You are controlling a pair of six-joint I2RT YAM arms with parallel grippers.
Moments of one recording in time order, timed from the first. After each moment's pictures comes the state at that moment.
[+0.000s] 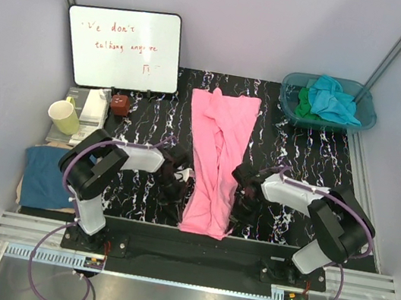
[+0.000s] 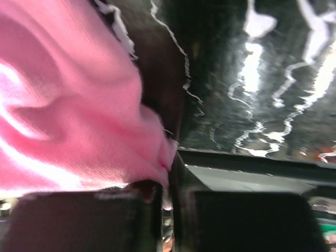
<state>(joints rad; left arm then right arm) -0.66 1.77 0.85 -0.62 0.68 -0.57 0.71 1.58 0.77 -0.73 -0.35 0.94</state>
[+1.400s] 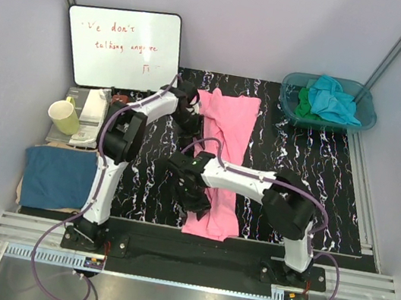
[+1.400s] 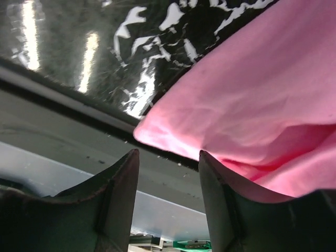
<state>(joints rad) -0.38 2.30 1.82 -0.87 0.50 -0.52 1.09 1.96 1.45 -0.96 -0.20 0.60</state>
